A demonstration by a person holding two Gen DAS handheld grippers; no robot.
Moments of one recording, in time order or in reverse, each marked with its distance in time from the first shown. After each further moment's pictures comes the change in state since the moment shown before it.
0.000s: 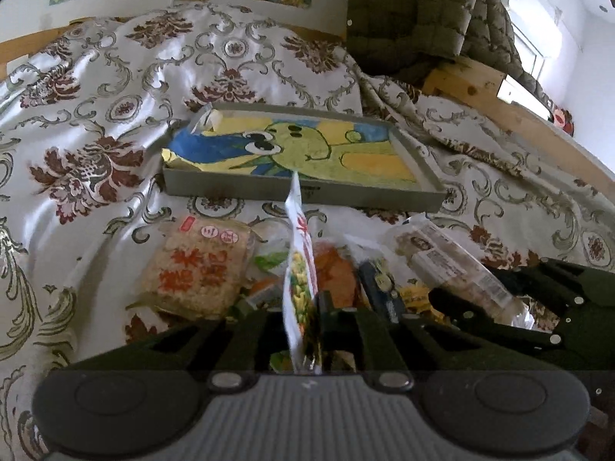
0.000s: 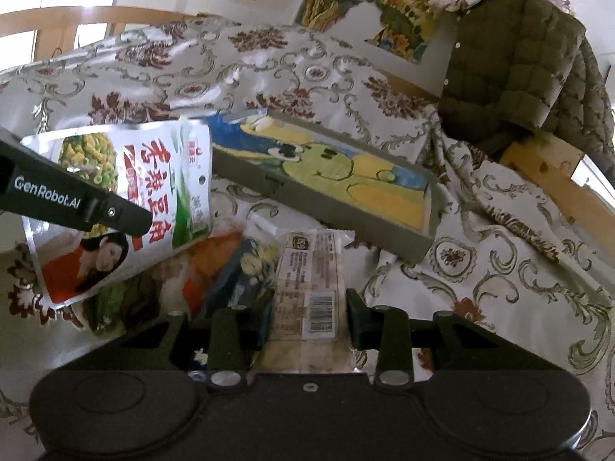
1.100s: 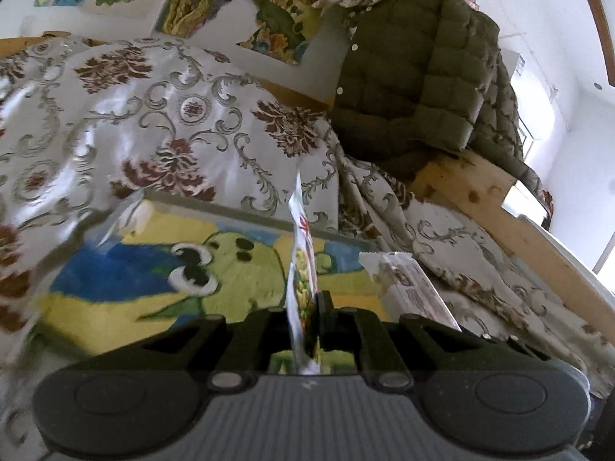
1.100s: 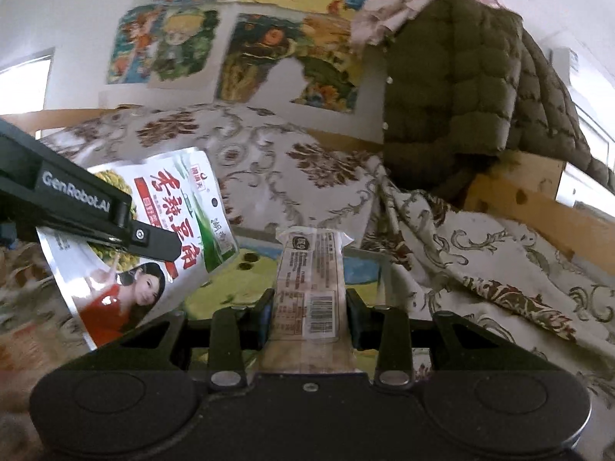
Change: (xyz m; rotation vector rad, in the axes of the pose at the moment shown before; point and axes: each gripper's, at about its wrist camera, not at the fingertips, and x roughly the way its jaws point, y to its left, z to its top) left arm 0.131 -0.013 0.138 -0.115 -0.192 -0.129; right arm 0.120 -0.097 0.074 0.239 -0.196 -0.079
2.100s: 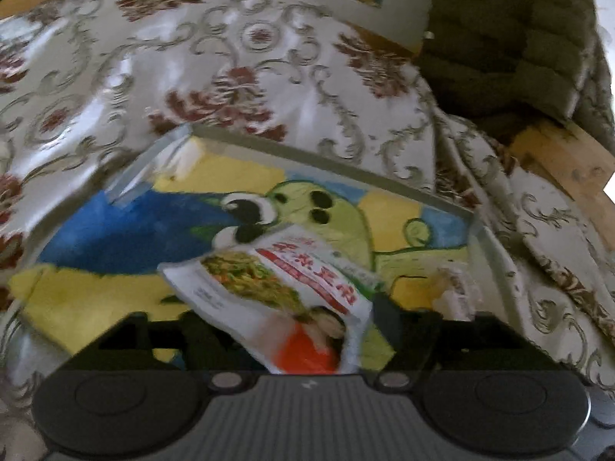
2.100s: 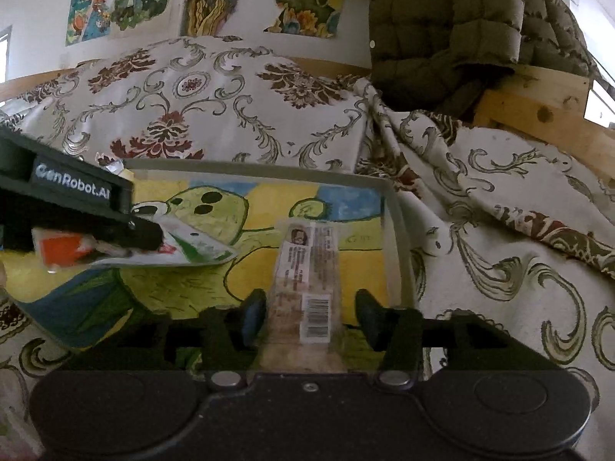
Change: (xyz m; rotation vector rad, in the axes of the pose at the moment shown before) left arm 0.075 0.033 -0.004 -0.109 0.163 0.228; right arm 0.080 -0.002 -0.027 0.053 0.185 -0.033
